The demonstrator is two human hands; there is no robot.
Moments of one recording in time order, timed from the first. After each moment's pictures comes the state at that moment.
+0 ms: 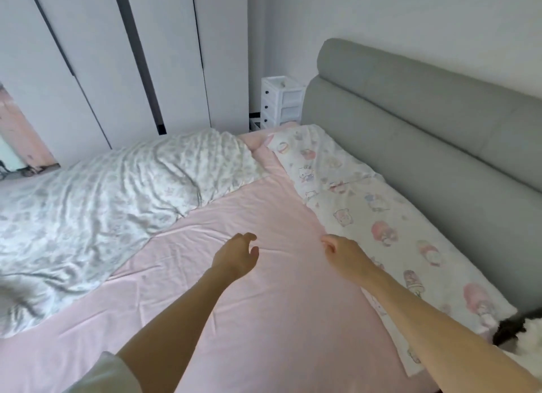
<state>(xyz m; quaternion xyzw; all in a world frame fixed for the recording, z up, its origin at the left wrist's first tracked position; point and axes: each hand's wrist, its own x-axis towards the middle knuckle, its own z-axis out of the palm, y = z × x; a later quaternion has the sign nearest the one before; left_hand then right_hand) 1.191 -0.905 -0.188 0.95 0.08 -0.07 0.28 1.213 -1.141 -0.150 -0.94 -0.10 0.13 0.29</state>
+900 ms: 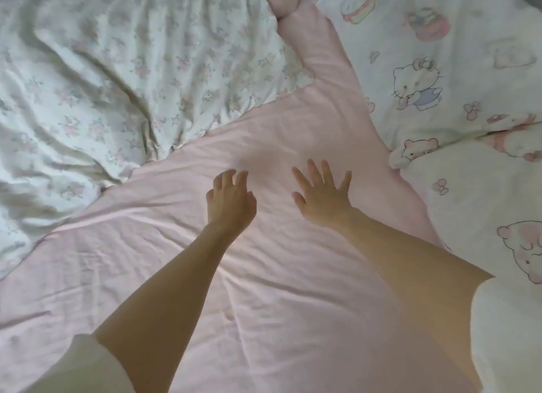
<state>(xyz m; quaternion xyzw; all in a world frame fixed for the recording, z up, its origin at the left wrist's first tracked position) 1.574 -0.810 -0.533 0.96 0.21 -0.06 0.17 1.649 -0.977 -0.561 -0.95 -0.25 0.20 0.02</state>
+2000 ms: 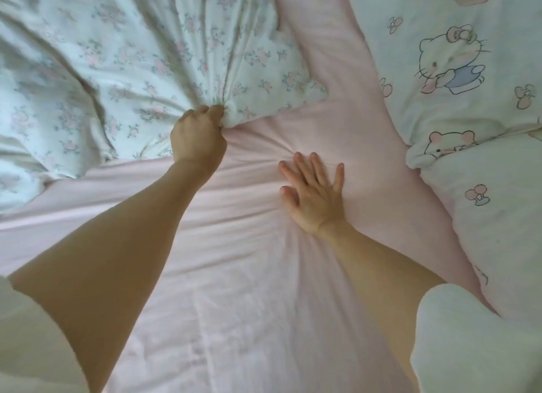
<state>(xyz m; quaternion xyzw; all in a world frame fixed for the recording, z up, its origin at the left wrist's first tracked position) 1.665 -0.761 -0.551 0.97 0.17 0.14 0.07 1.667 -0.973 -0.632 -0.96 -0.25 0.08 0.10</state>
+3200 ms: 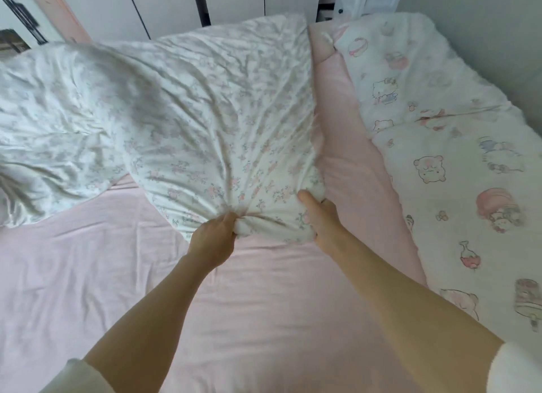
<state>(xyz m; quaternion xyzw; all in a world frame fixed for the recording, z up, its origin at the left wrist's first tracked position) 1.214 -0.858 -0.404 0.98 0.14 -0.03 0.12 1.329 -1.035 -0.364 -0.68 0.14 0.31 0.65</state>
